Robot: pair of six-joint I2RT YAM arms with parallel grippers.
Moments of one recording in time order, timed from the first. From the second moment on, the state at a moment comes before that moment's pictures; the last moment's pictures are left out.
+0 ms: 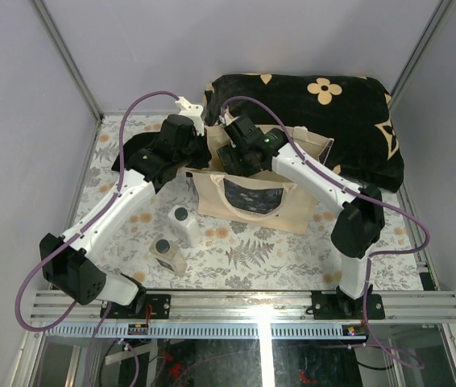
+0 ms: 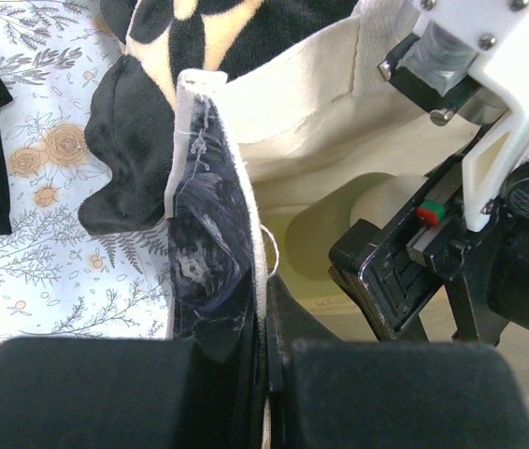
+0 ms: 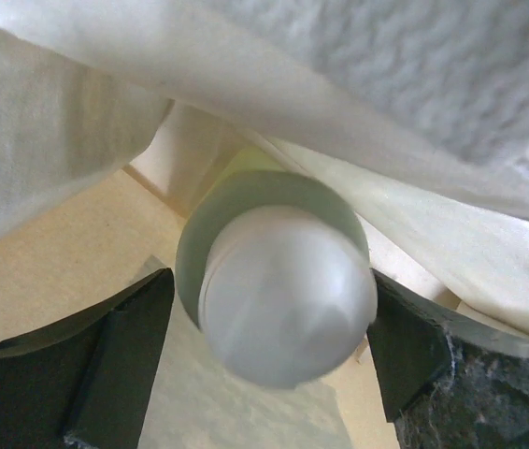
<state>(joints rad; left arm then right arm) -0.50 1.42 1.38 -0.52 -0.01 -0.32 0.75 1.91 1.83 -0.92 0.18 0.23</state>
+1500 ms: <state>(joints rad) -0.49 1.60 1.52 -0.49 -0.03 -0.31 1.01 1.28 1.31 -0.81 0.20 0.12</state>
